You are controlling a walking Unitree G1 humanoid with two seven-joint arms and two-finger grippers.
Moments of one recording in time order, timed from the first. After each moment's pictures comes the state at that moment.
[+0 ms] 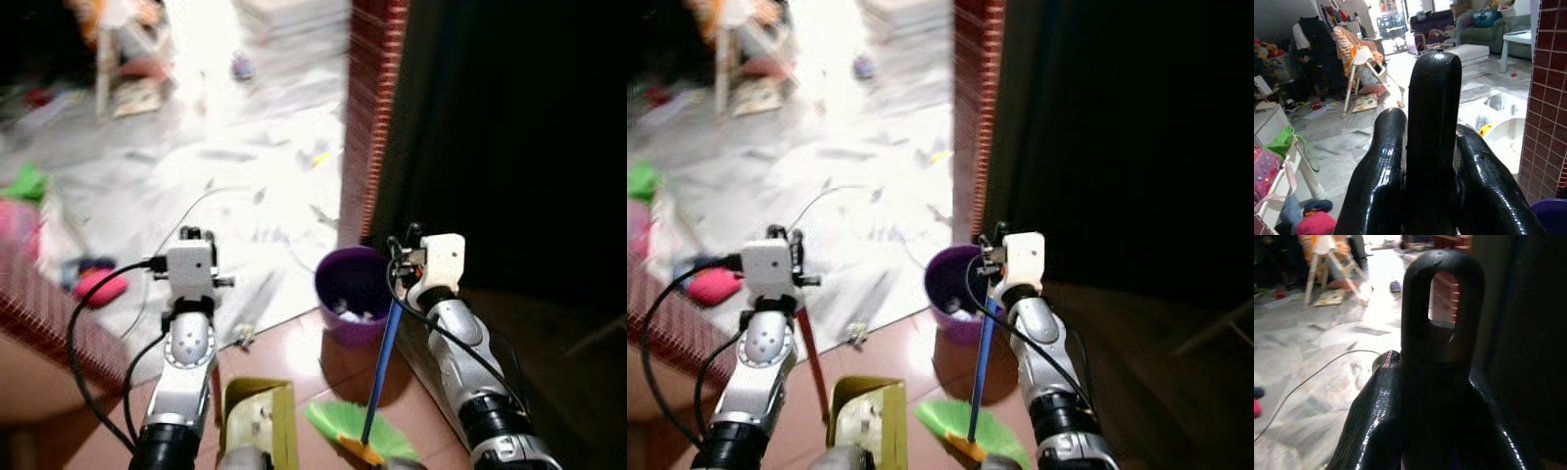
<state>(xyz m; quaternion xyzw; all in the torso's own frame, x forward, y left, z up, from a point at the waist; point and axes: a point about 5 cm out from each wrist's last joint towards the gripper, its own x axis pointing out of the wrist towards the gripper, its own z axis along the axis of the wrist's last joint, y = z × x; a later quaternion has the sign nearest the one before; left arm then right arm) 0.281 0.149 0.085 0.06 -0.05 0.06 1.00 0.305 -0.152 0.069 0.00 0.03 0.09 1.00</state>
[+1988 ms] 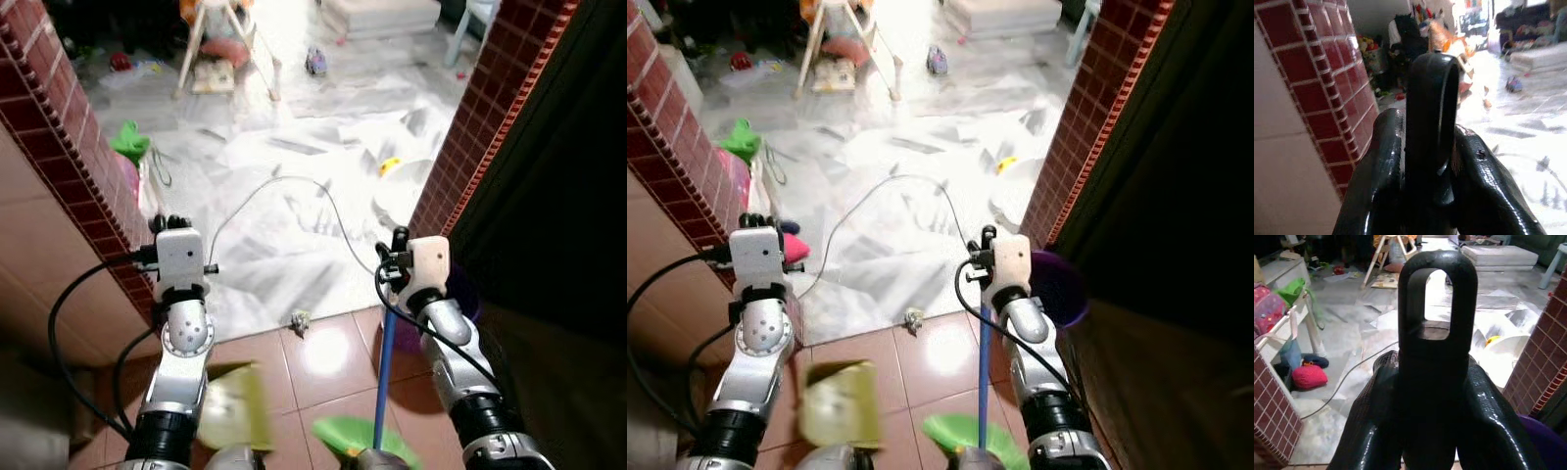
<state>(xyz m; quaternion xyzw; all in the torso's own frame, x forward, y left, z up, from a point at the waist) 0.284 0.163 0.089 0.11 -0.05 0.16 0.98 0.301 -0.138 0.062 0.00 0.05 0.13 0.99</state>
